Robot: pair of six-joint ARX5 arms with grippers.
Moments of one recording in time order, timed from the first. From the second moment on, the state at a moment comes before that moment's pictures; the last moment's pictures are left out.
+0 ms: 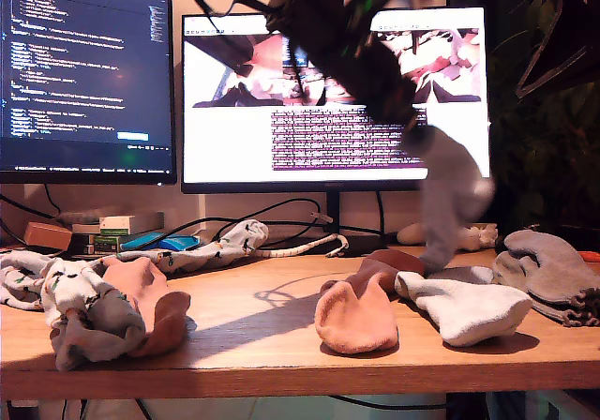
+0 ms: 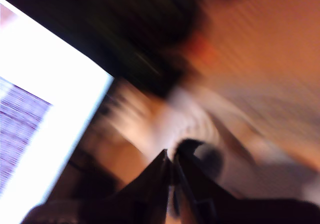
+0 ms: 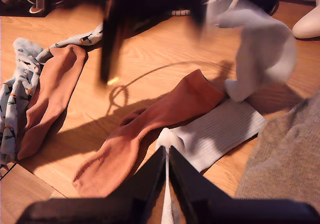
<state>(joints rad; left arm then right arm) -0.79 2.01 1.63 -0.18 0.10 0.71 0.26 0.87 0.67 -0.36 -0.30 -0.05</state>
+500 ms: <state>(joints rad) -0.88 2.00 1.63 -0.50 0.19 0.71 0.26 0.87 0.67 -0.36 -0.30 -0.05</state>
